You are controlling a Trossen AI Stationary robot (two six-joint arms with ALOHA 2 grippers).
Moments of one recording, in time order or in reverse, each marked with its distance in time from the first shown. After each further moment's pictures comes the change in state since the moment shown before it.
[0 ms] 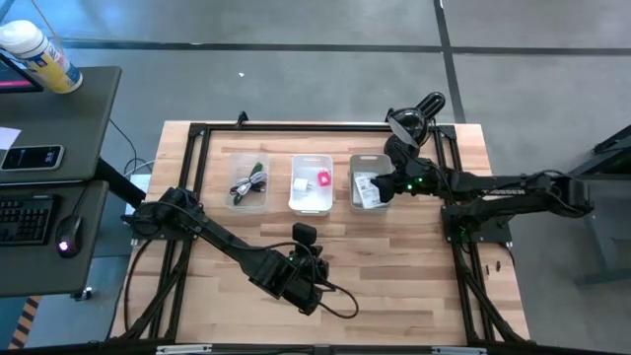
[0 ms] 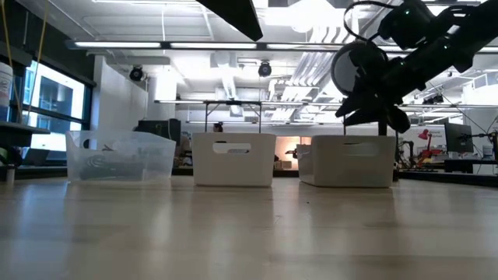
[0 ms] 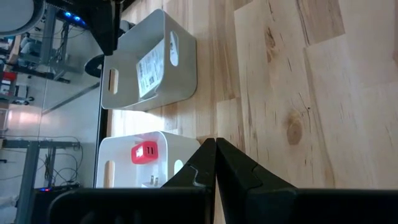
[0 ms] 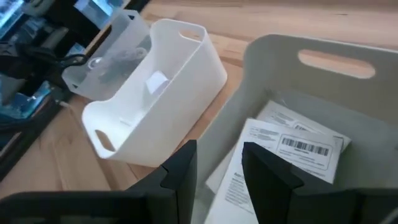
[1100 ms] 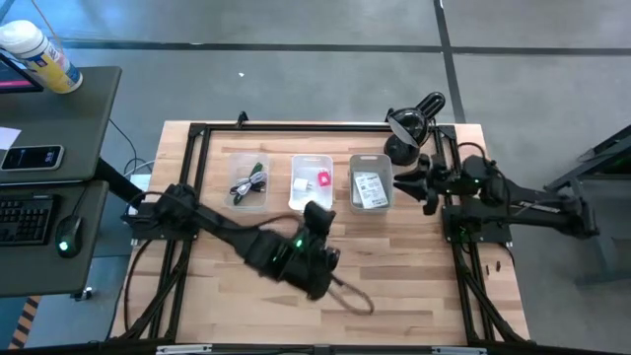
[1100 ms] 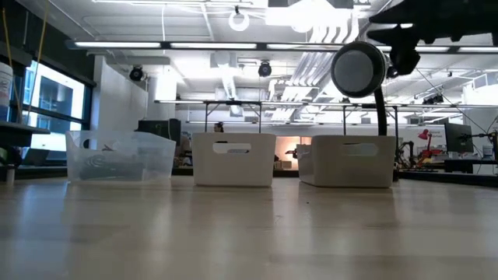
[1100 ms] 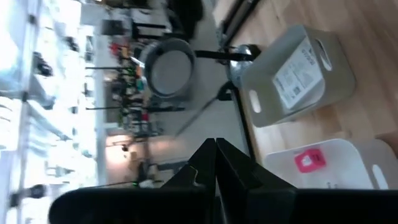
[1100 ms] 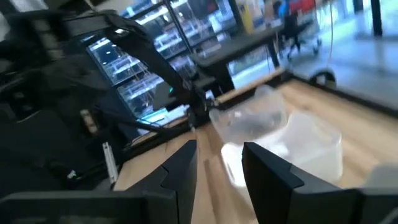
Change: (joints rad) left arm 0.067 -0.006 0.299 -0.038 -0.349 0.692; right arm 0.031 -0.560 0.001 -0.062 -0.277 -0.278
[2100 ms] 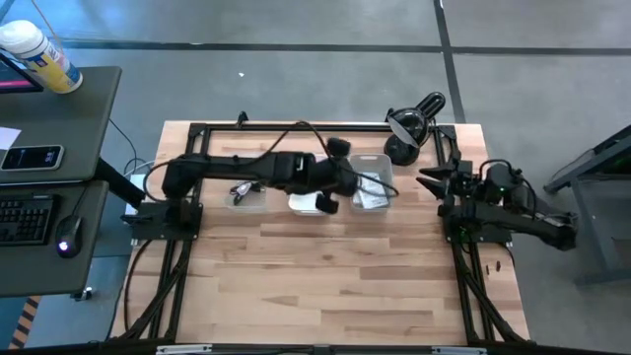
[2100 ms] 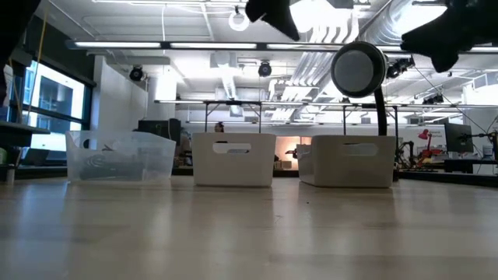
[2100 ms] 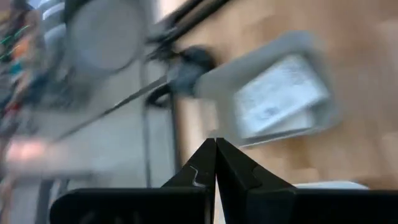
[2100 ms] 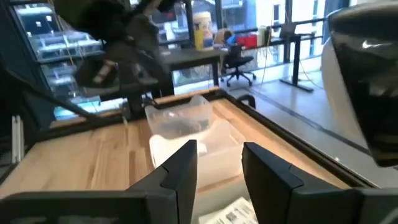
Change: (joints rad) left arm 0.443 -0.051 -0.060 0.182 0.691 0.022; right arm -0.001 -0.398 0.000 -0.423 0.226 -0.310
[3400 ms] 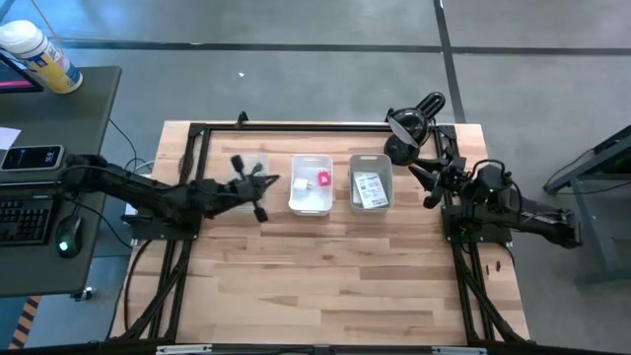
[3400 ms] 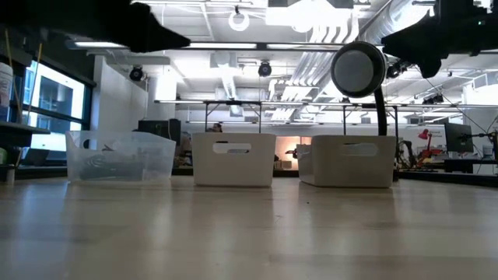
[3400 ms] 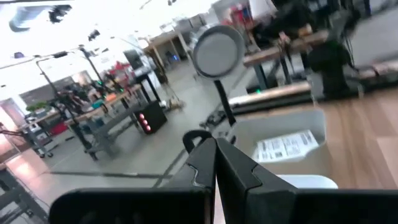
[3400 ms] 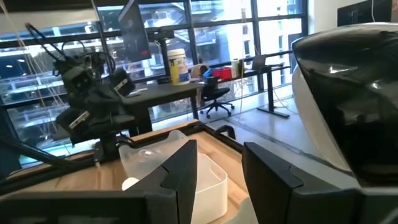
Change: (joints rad) left arm -0.104 -0.964 -1.638 1.493 -0.102 -0.146; right arm 0.000 0.091 -0.139 0.373 0.130 0.015
